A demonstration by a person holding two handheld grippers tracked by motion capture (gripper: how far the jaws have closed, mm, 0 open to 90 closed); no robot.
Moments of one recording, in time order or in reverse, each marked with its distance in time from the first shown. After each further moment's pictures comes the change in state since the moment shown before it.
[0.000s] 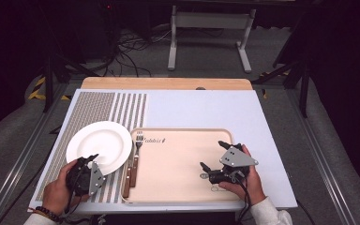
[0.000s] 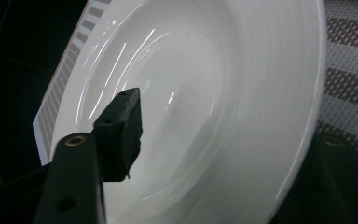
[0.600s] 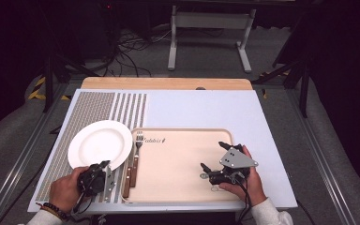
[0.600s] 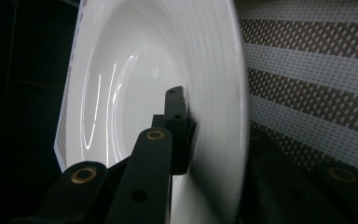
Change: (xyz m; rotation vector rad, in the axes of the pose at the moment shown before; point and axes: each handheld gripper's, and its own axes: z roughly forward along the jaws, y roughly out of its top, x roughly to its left) left arm -0.013 0.018 0.005 0.066 0.048 0.206; right arm 0.001 -0.001 -0.001 0.008 -0.005 -0.015
